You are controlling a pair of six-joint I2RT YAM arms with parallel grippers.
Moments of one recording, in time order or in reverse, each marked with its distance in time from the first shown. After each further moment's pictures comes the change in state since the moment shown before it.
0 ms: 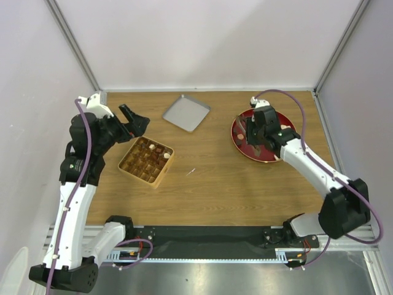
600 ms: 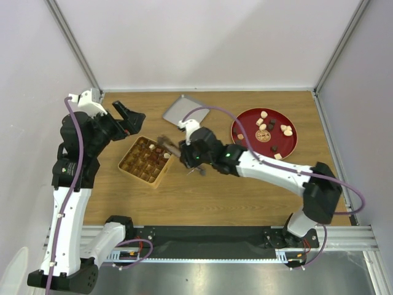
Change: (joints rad) left arm 0.000 -0.010 0.097 -0.052 -0.037 -0.002; right arm 0.573 0.194 0.170 0.193 -0.042 0.079
